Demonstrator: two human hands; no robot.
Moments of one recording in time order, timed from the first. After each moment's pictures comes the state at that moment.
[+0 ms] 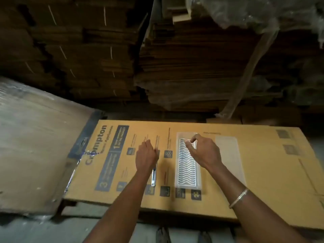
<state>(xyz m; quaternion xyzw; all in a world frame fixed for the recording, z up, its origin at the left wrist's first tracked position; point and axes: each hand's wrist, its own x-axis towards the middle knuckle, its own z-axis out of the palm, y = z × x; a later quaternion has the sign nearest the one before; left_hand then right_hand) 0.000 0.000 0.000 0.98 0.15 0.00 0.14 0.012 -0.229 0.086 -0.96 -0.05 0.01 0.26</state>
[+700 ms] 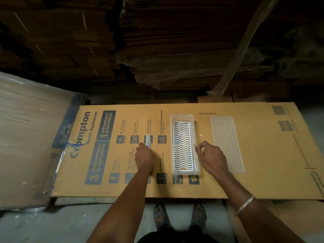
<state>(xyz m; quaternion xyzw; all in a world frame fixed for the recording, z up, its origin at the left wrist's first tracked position) -0.003 -0.007 -0.099 0.92 0.28 -0.11 0.24 -0.022 -0.264 -0.011 -0.96 0.05 0.09 0.26</state>
